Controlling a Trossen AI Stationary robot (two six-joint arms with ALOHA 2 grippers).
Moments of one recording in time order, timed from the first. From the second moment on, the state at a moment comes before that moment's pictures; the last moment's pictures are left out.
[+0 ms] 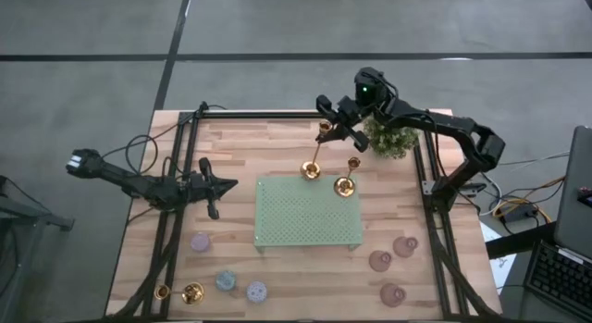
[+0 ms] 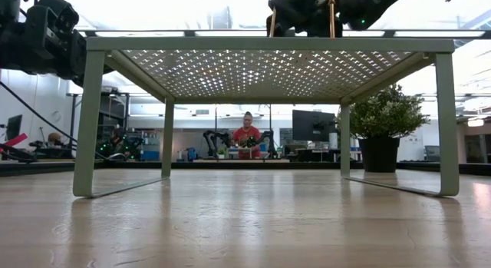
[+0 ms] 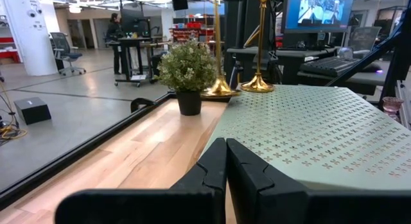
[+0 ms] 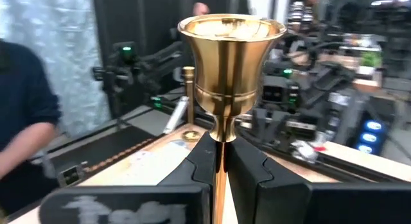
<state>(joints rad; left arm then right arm) -0.32 0.35 0.01 0.31 -0.60 0.00 -0.58 1.59 1.21 0.27 -1.29 -0.11</state>
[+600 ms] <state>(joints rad) -0.32 0.35 0.01 0.31 -0.60 0.00 -0.56 1.64 1.21 0.34 -1.44 -0.06</state>
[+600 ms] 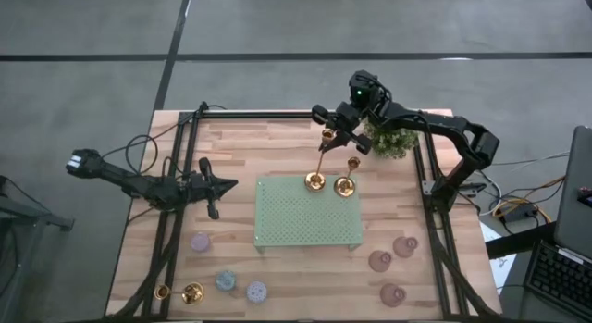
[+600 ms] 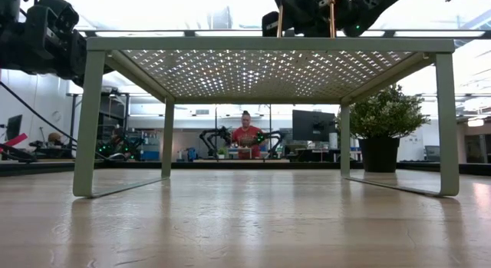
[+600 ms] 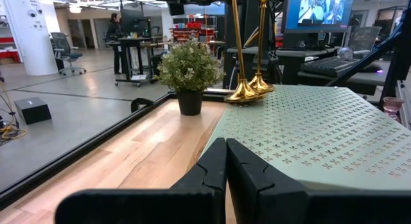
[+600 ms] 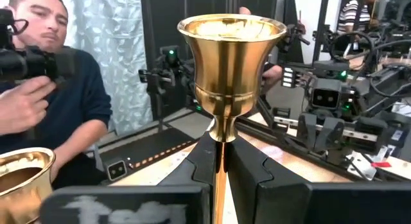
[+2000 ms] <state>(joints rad) -0.32 0.35 0.01 0.31 -0.60 0.00 -0.49 1.64 1.20 0.35 -1.49 -0.11</state>
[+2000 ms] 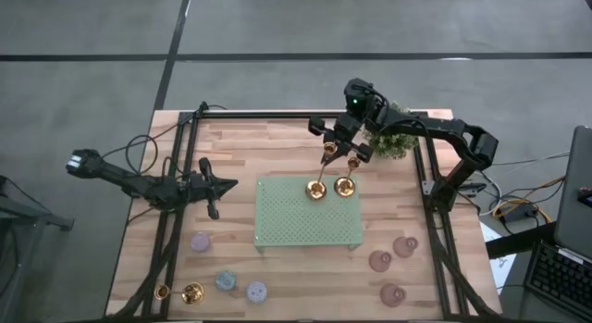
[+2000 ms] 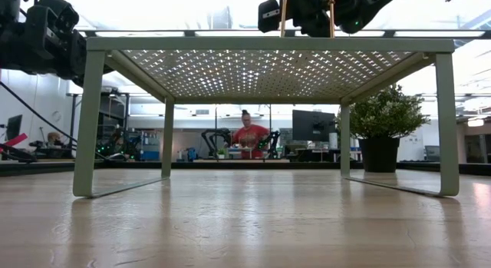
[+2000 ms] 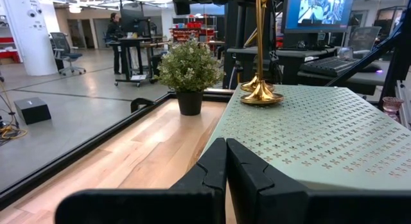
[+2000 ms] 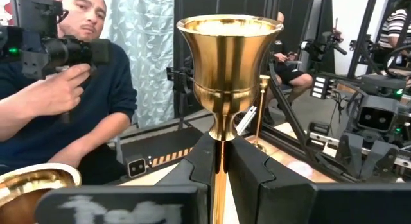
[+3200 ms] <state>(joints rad) -0.32 0.35 0.01 0.31 -0.60 0.00 -0.51 1.64 1.19 0.34 -1.41 -0.05</state>
